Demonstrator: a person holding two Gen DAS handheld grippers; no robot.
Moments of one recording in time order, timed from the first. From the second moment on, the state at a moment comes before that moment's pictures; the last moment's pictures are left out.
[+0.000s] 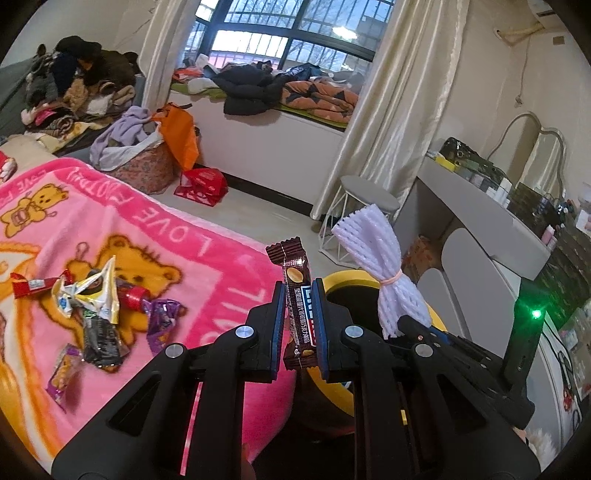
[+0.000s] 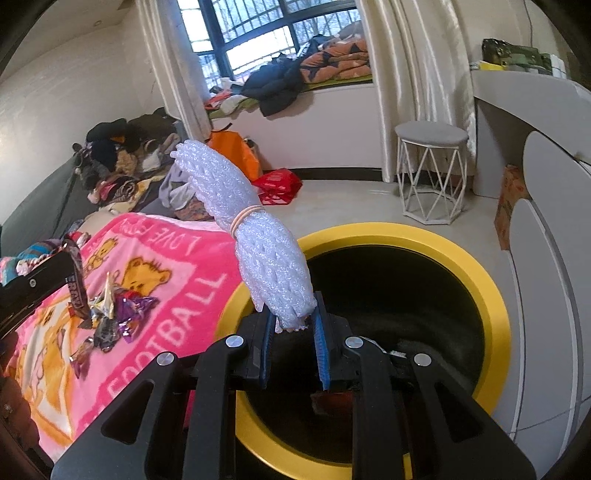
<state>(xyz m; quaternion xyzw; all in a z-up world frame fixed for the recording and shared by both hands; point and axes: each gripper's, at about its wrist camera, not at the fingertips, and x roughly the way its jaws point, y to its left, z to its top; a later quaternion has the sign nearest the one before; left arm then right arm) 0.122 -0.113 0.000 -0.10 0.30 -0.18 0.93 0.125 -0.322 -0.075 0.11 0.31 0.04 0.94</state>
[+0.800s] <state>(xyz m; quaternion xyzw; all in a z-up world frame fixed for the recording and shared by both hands) 0.140 -0.171 -0.019 -0.07 0.32 -0.23 0.92 0.133 -0.364 -0.098 0.15 0.34 -0.03 0.93</state>
